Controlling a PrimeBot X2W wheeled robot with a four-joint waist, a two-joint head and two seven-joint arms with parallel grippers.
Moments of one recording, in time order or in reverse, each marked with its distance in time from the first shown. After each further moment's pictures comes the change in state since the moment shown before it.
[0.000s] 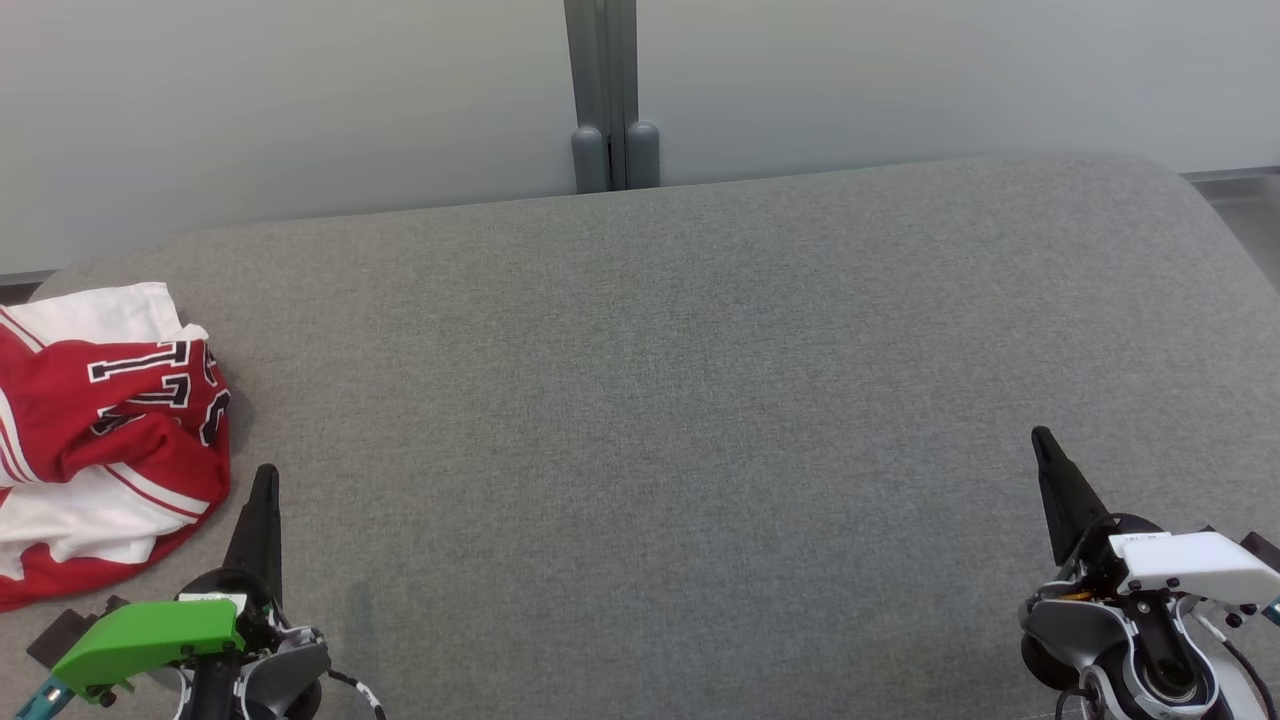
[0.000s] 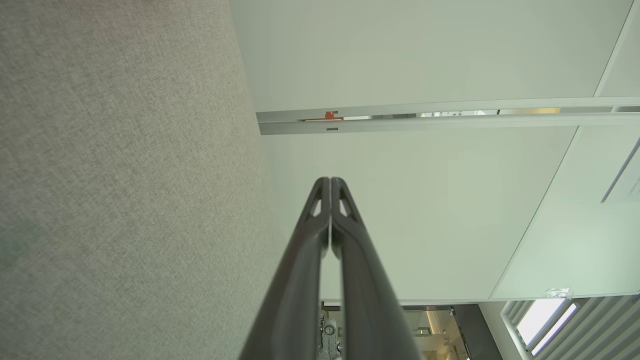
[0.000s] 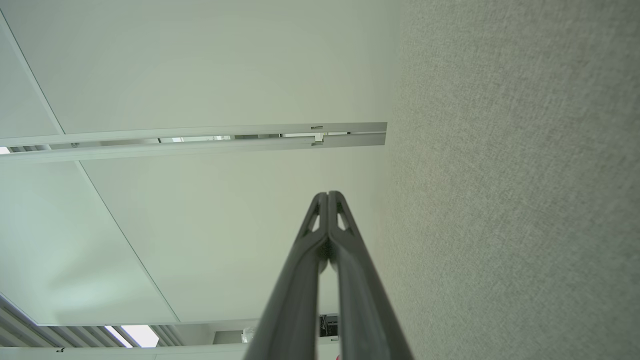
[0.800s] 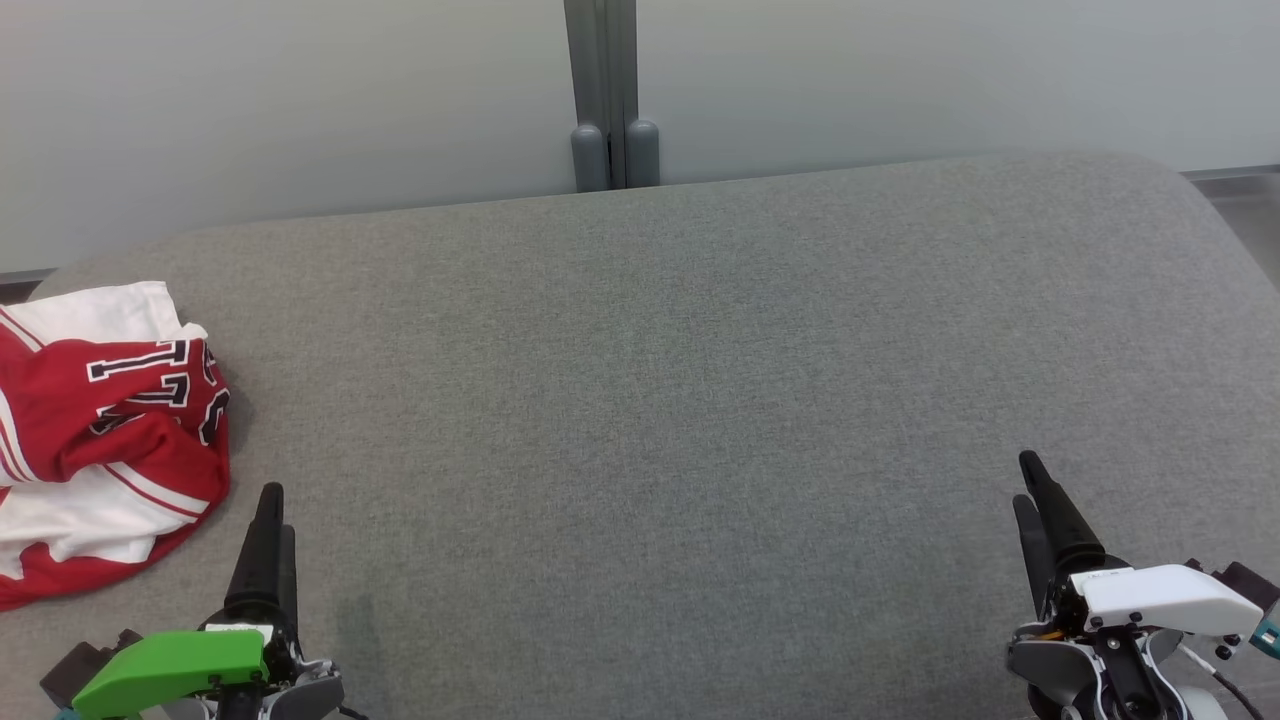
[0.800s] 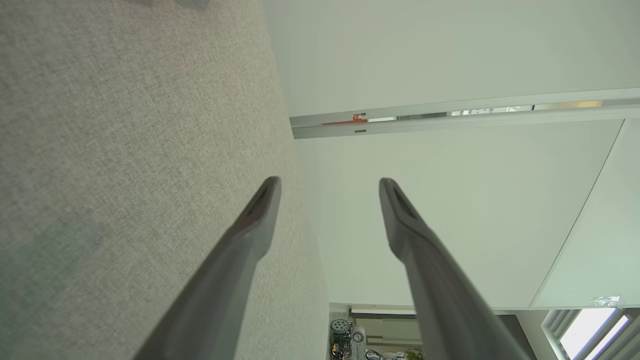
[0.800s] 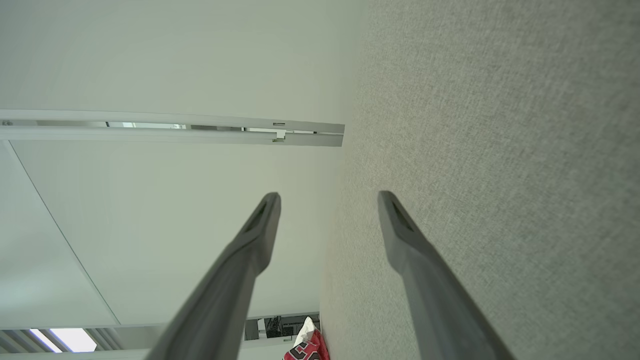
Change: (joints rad) left arm 0.045 -0.011 -0.020 0.017 0.071 0.001 -0.049; right arm 0.040 0.014 0.027 0.037 -0.127 0.000 -0.050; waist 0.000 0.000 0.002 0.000
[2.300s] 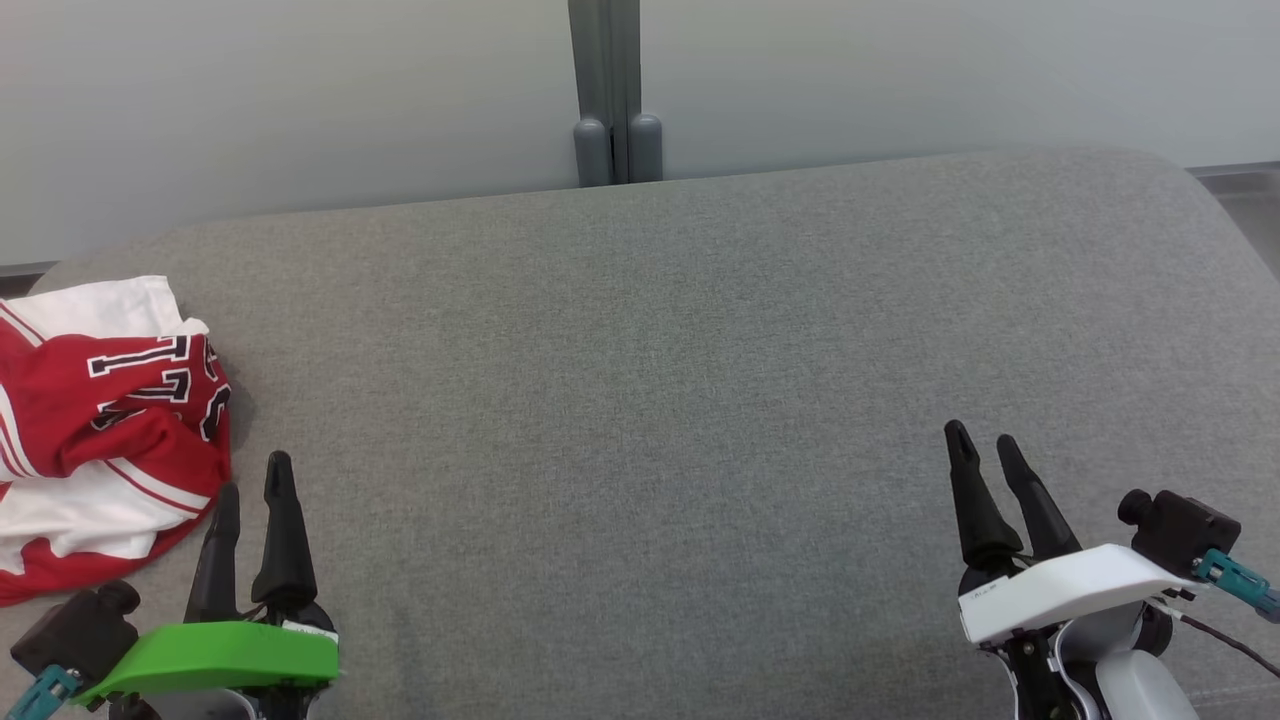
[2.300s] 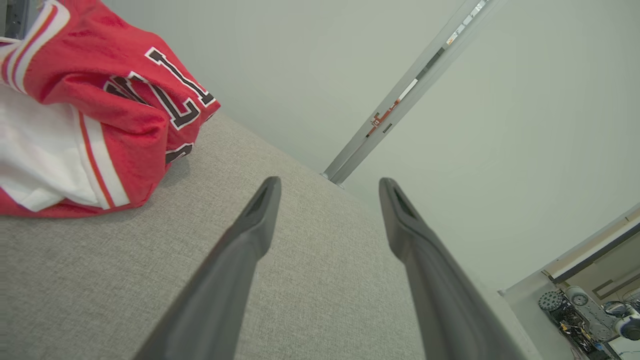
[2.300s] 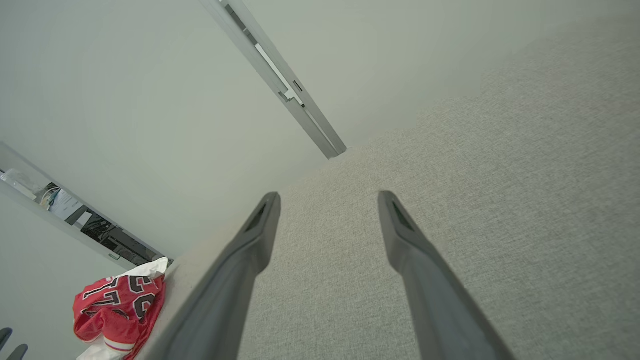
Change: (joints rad) left arm 0.049 -0.002 -0.017 -0.175 0.799 0.009 -0.163; right arm 0.018 -0.002 0.123 -0.142 -0.831 0.000 -0.163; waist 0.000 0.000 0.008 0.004
